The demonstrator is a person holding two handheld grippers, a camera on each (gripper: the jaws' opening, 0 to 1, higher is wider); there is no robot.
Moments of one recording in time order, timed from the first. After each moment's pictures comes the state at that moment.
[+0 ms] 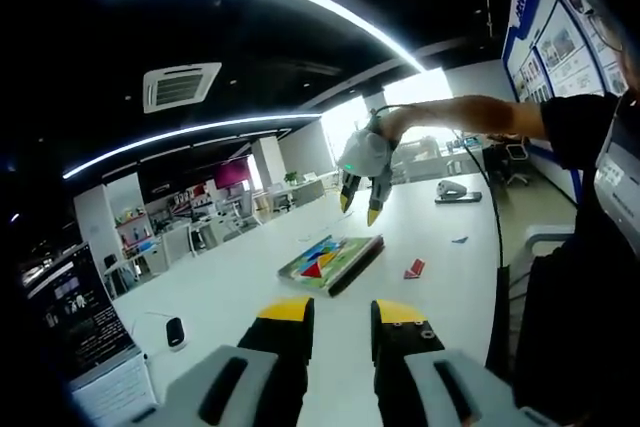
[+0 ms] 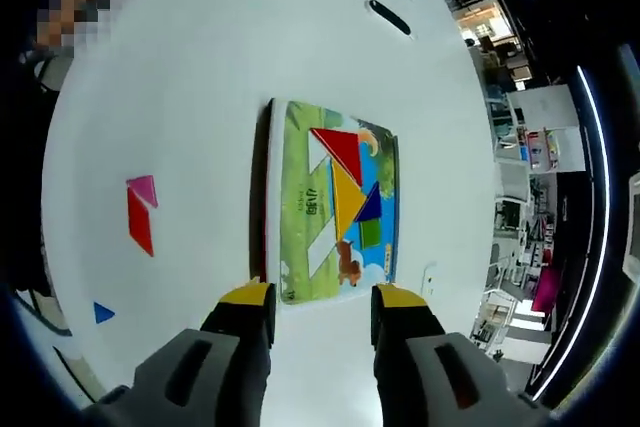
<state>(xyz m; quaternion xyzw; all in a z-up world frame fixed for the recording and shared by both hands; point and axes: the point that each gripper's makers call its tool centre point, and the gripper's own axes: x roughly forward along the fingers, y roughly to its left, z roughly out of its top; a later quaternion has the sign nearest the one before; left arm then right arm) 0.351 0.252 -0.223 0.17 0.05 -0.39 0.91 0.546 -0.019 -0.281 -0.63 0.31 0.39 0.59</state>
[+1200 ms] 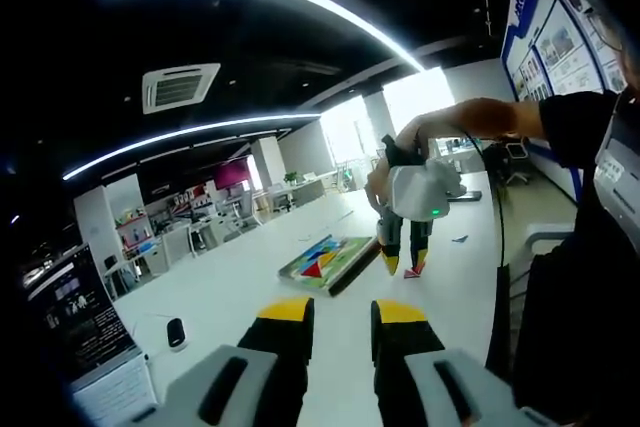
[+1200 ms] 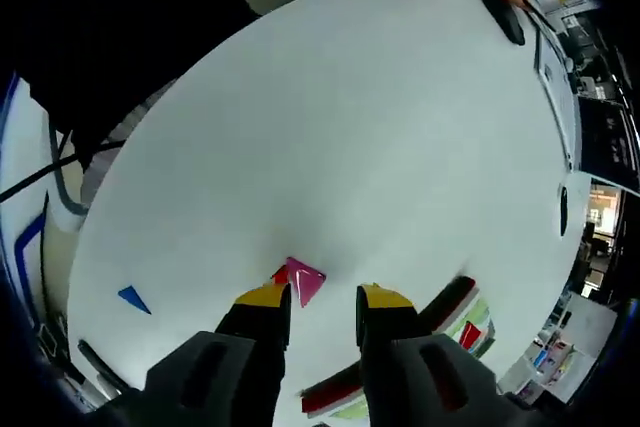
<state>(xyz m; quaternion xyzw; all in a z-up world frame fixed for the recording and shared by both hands) 0.350 0.251 -0.227 0.17 0.04 -0.39 0.90 0.417 0.041 -0.373 -0.72 0.17 0.61 0.27</state>
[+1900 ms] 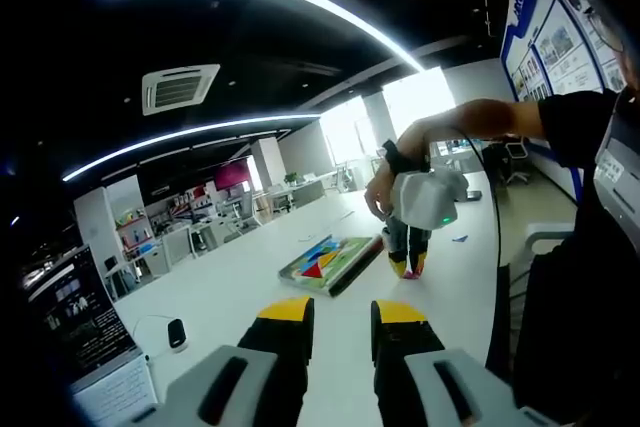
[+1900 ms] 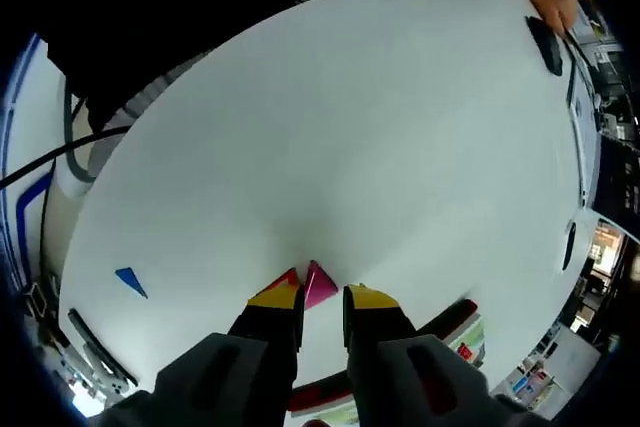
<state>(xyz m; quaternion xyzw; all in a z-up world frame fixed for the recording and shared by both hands) 0.349 0.252 -0.226 0.17 0.04 -0.39 0.90 0.412 0.038 -0.378 -0.73 0.17 0.62 0.23</state>
